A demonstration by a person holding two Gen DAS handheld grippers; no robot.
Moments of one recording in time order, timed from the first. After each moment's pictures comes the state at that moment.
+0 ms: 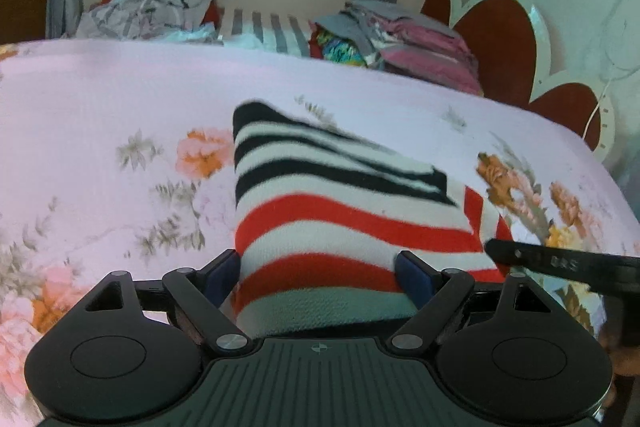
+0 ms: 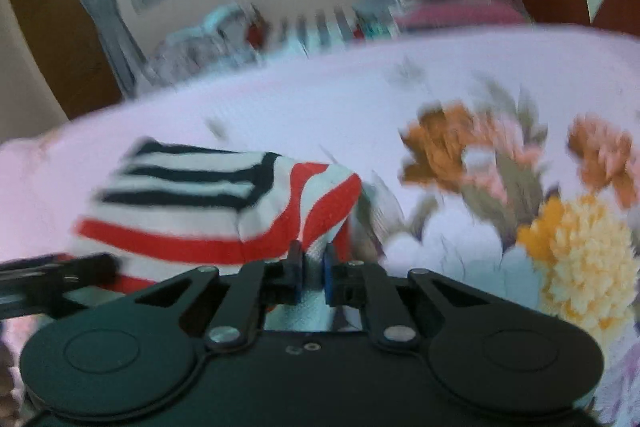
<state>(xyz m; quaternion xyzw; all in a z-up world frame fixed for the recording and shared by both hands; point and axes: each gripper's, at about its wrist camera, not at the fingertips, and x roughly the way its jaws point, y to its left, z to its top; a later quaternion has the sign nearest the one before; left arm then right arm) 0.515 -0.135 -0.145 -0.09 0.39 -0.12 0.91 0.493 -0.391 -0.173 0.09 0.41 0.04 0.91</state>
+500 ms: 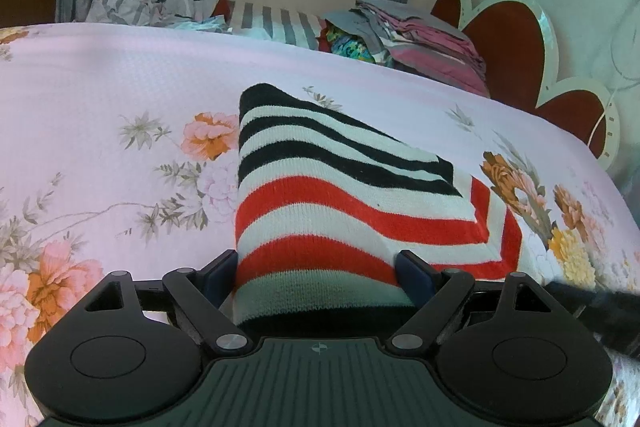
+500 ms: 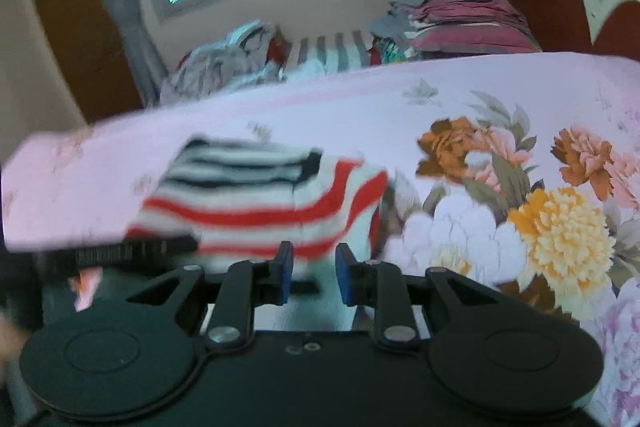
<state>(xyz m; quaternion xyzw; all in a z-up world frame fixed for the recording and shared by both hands) 0.507 -0.134 -0.150 -0.10 0.40 -0.11 0.91 0.420 -0.363 -0.143 0.05 0.38 0.06 0.92</state>
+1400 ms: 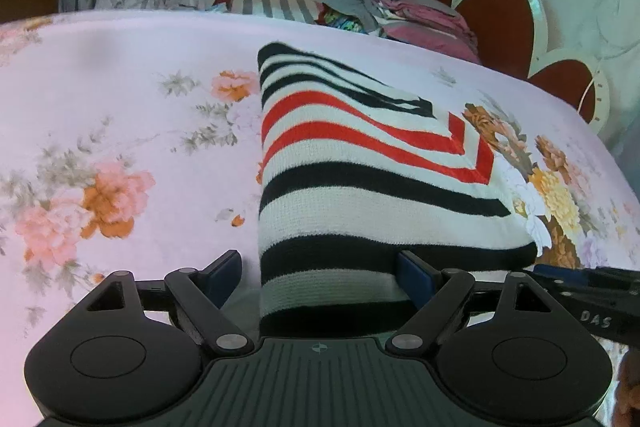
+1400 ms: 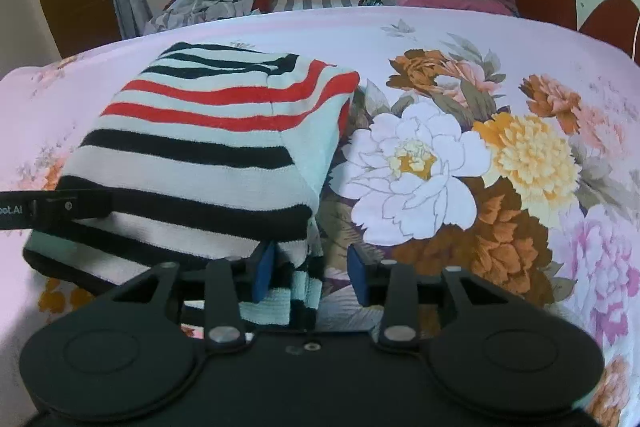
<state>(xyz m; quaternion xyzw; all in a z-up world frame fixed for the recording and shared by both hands) 0.428 -0.117 -0.142 -0.07 0.42 -0.11 0.90 0.371 -0.370 -0.164 0.03 0.42 0.05 0.91</state>
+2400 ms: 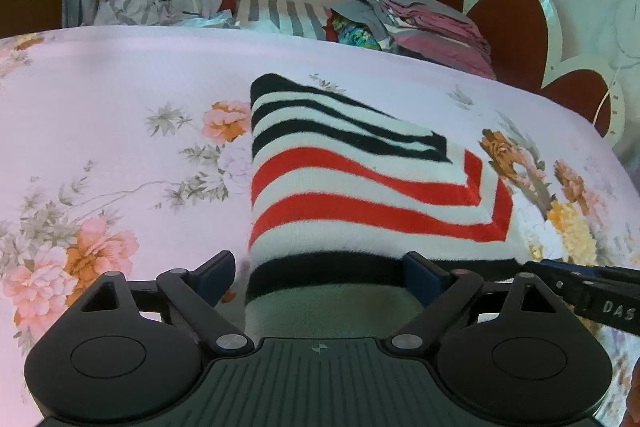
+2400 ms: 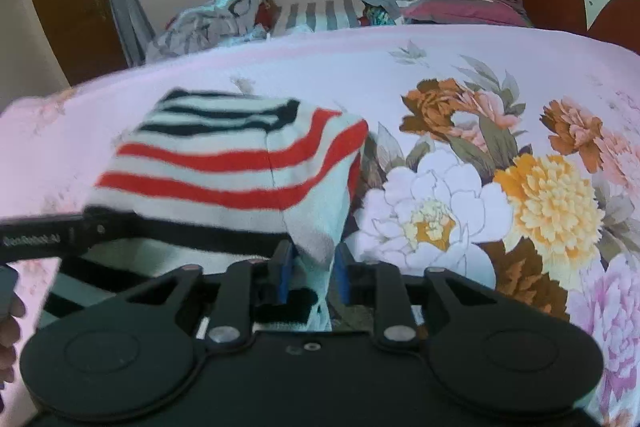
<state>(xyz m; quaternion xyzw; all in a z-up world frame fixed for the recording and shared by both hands) 0.479 -0.132 -0.132 -0.07 0.42 -0.10 0.90 0.421 -0.378 -0.144 0.07 0.41 0.06 0.91</state>
